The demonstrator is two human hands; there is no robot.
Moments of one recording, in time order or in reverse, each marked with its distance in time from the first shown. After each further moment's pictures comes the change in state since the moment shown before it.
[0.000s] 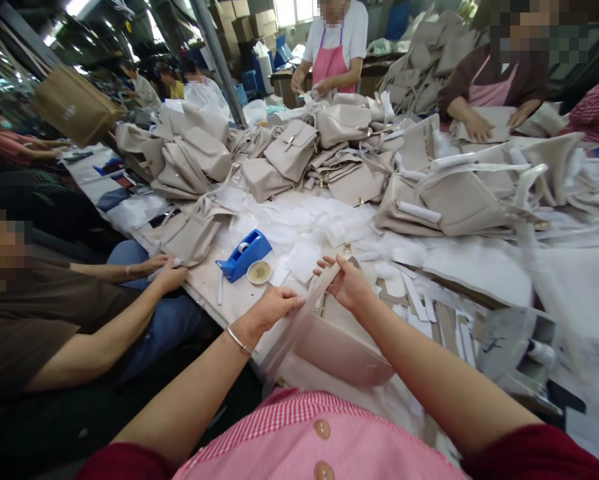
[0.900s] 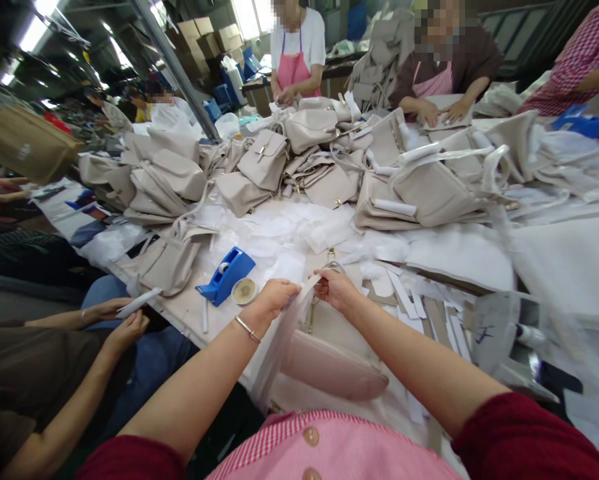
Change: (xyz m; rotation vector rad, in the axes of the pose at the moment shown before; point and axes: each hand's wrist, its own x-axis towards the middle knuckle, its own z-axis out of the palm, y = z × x) left_hand 0.087 0.034 0.041 0.113 0.182 -0.186; right_hand 0.049 -0.013 -0.040 -0.038 0.201 0.187
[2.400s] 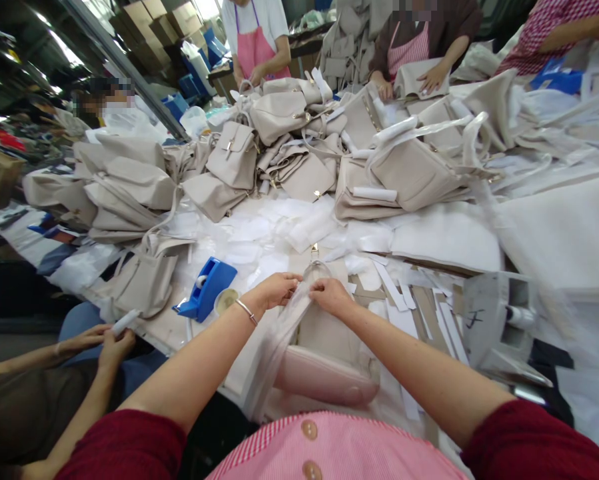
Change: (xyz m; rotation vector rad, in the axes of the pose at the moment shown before) left_hand 0.069 0.020 0.035 0.372 -0.359 -0.066; right_hand 0.021 0.014 -0.057 -0.977 0.105 -0.487
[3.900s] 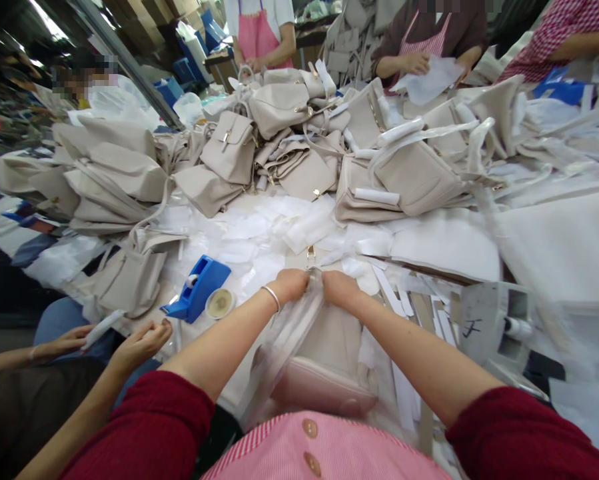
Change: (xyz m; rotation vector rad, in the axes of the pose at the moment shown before) left_hand 0.054 0.017 0.018 0.930 0.053 0.272; right_hand 0.044 0.021 -0.025 -0.373 -0.002 0.075
